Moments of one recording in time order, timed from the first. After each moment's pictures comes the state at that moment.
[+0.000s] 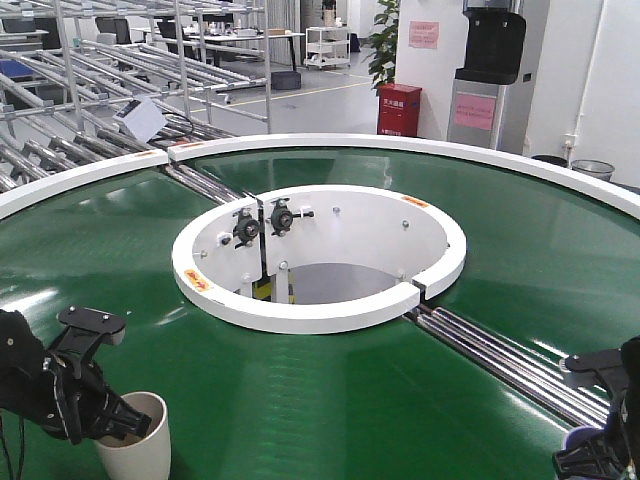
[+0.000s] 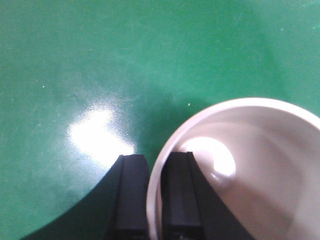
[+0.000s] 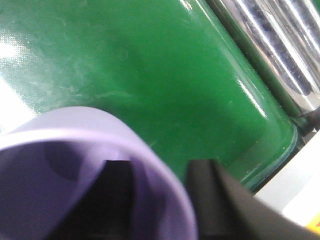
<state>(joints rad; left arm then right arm) -0.08 1.79 -1.22 -0.25 0.60 0.34 0.04 1.70 -1.12 -0.33 0.84 0.26</state>
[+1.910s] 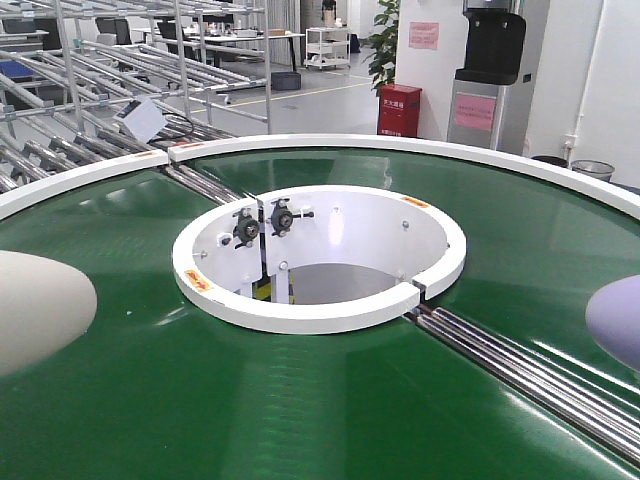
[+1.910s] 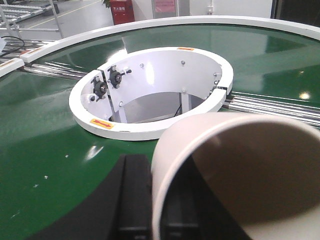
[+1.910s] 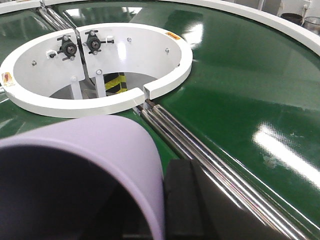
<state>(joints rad) -0.12 0.77 -0.99 -0.38 0.56 0.39 0.04 0.79 -0.95 0.07 0.56 -0.04</state>
